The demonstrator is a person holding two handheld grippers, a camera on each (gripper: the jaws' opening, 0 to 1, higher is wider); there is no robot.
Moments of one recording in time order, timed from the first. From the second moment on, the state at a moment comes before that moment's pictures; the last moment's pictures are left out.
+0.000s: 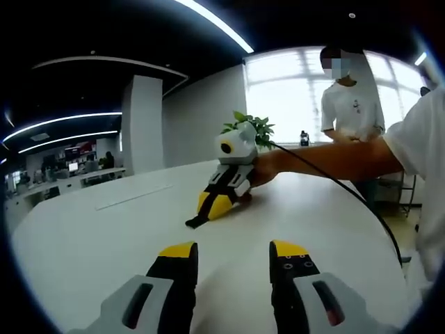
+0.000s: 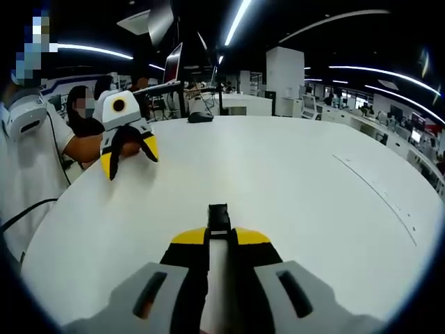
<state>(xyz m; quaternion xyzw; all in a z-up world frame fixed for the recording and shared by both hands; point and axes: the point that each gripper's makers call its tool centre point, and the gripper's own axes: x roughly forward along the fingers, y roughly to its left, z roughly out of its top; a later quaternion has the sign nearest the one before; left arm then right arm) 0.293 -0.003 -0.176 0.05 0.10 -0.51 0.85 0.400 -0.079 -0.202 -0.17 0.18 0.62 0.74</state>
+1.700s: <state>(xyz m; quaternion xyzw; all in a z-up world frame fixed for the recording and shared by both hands) 0.299 0.000 -0.177 0.05 0.10 -0.50 0.86 0.392 -0.092 -0.197 -0.15 0.18 0.56 0.79</state>
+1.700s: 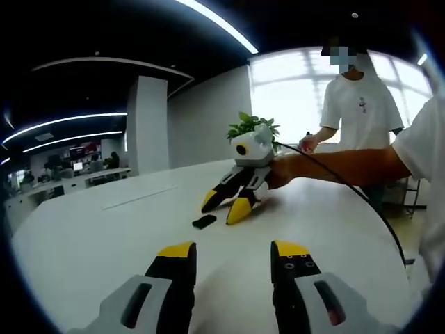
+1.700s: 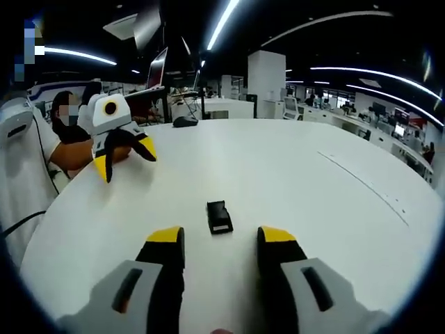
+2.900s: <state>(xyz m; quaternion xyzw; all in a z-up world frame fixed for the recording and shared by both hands) 0.330 0.028 -0.177 0.04 0.11 -0.41 0.90 0.362 -0.138 -0.181 -0.08 0.19 0.33 0.92</state>
